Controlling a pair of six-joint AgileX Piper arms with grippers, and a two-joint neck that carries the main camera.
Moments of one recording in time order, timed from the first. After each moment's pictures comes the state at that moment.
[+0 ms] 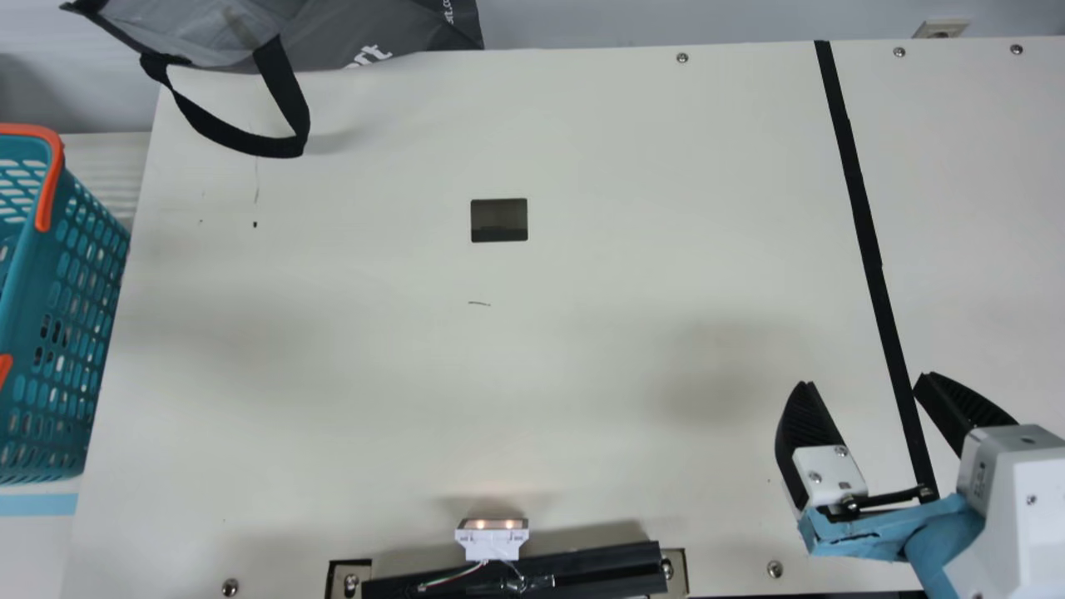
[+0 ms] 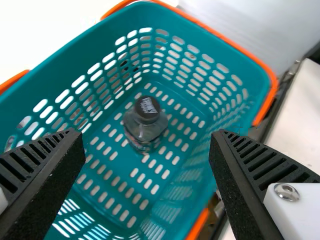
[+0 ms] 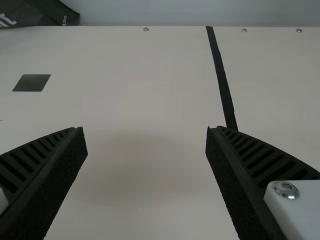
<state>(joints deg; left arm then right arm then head) 52.2 67.5 -41.7 -43.5 29.3 46.1 -4.0 13.5 -20.3 5.0 38.2 -6.4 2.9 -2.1</state>
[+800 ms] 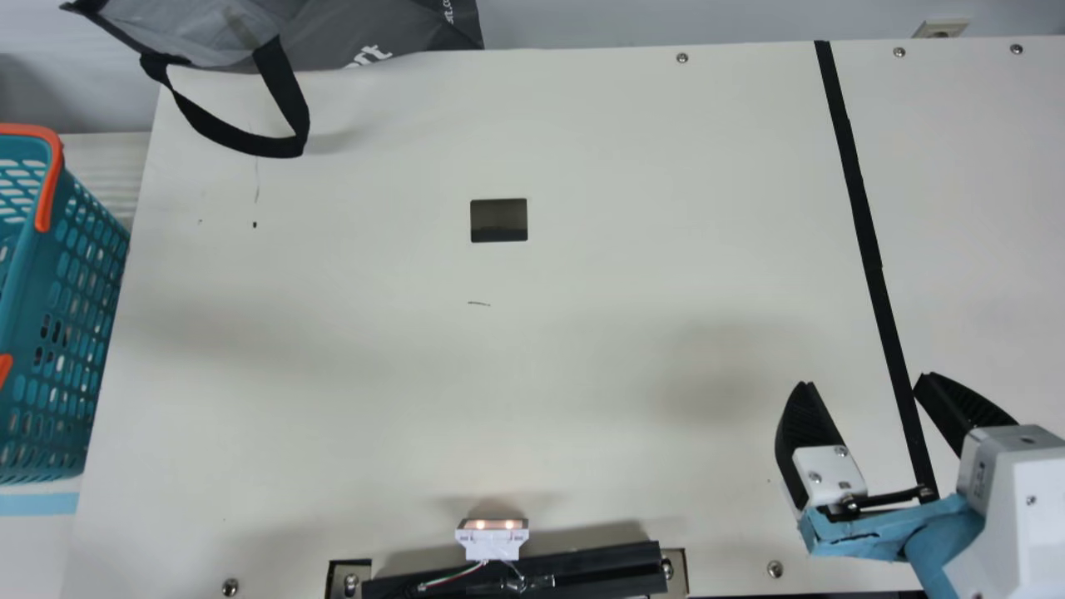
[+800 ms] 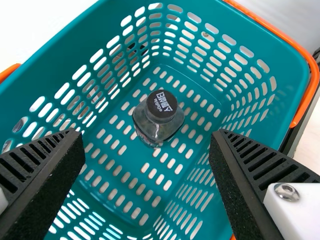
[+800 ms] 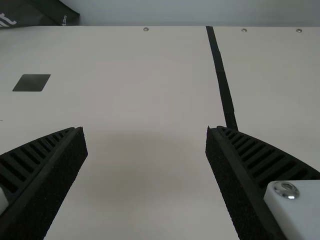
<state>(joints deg) 51.0 78.9 -48.6 -36.4 29.6 41.6 -4.0 13.5 -20.3 5.0 38.3 -6.4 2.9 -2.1</state>
